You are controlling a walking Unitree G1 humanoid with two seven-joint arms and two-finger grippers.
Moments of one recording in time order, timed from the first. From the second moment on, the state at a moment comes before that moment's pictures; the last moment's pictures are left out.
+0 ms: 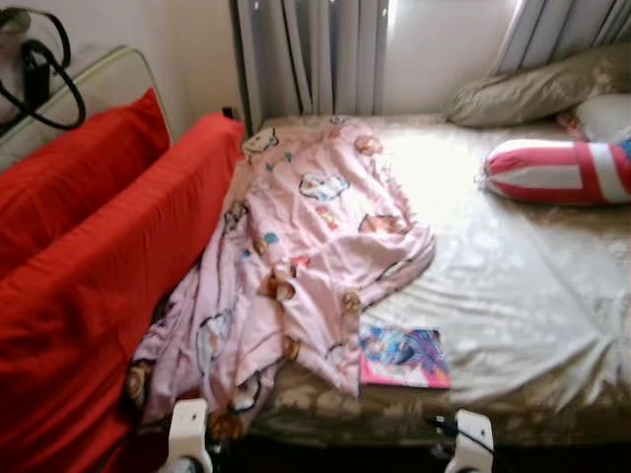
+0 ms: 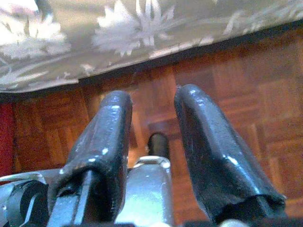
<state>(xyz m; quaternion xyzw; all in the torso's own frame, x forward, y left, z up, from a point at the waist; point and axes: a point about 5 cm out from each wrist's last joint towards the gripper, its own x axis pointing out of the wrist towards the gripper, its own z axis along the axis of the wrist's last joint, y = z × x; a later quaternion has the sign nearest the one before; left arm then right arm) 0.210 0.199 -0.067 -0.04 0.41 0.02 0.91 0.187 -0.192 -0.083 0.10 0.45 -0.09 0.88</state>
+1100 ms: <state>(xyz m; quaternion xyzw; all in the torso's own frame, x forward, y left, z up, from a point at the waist) 0.265 0.179 -0.035 -0.06 0.37 0.01 0.93 0.225 -0.208 -0.059 0.07 0.41 -0.08 0.91</state>
